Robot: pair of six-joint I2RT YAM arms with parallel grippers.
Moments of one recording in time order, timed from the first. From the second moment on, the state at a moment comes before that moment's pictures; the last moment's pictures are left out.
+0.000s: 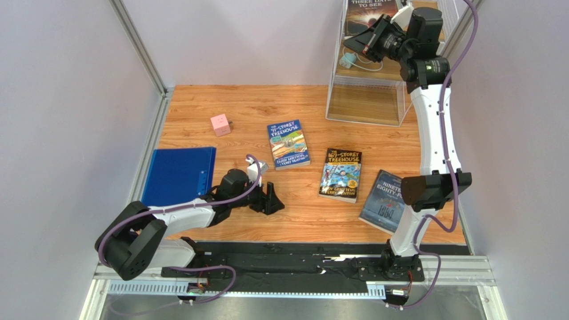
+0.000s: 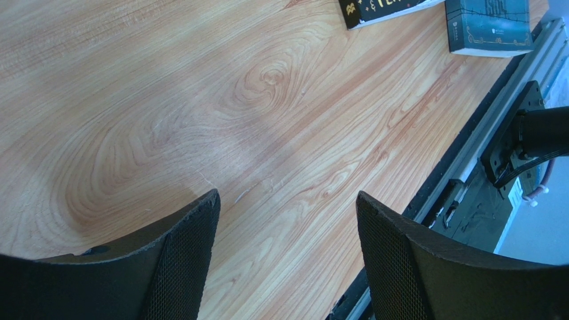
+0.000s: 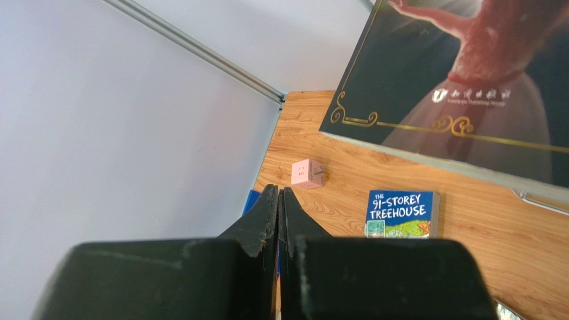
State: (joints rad) left arm -0.67 1.28 0.37 0.34 0.36 -0.46; right arm 0.07 1.87 2.34 -0.63 -0.57 0.72
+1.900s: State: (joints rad) left arm -0.67 1.27 0.37 0.36 0.36 -0.46; right arm -0.07 1.22 1.47 -0.40 -0.15 0.60
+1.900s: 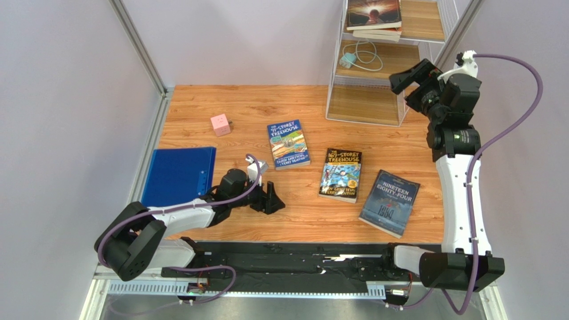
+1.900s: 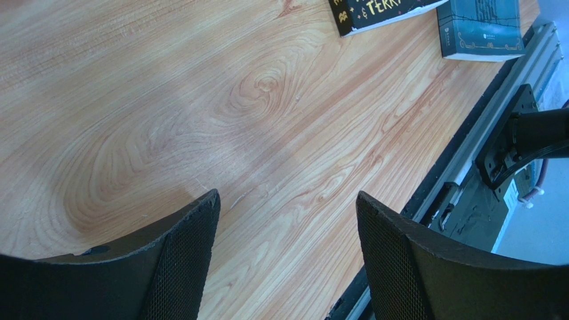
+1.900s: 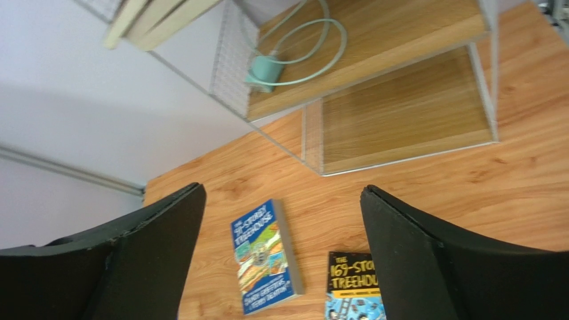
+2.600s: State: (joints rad) left arm -0.67 1.29 0.37 0.36 0.36 -0.46; right arm -0.17 1.62 1.98 -0.37 -0.24 0.73
